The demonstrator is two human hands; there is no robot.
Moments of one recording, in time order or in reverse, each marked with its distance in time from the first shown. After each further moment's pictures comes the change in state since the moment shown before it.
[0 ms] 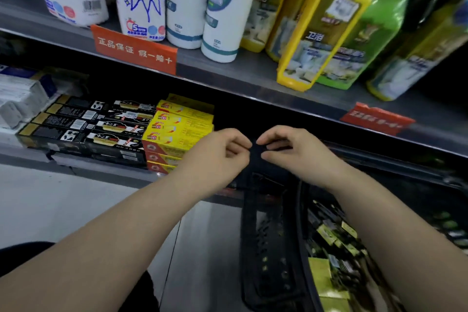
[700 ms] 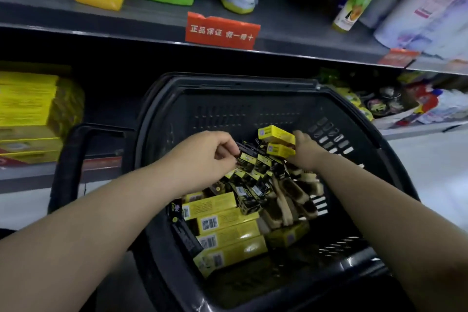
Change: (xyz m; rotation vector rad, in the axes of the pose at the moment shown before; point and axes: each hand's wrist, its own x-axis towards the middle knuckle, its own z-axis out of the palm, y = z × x) left_hand -0.015 0.042 0.194 0.280 -0.548 0.122; right_hand -0.155 0.299 -0.078 -0.435 0.037 0.786
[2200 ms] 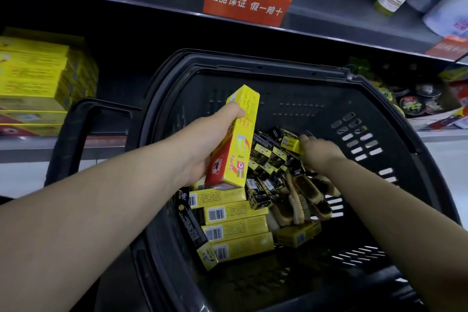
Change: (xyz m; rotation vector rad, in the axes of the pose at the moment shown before) left_hand 0.020 -0.007 0.009 -0.879 0.062 -0.594; right_hand 0.016 -0.003 0.022 -0.482 0.025 -0.143
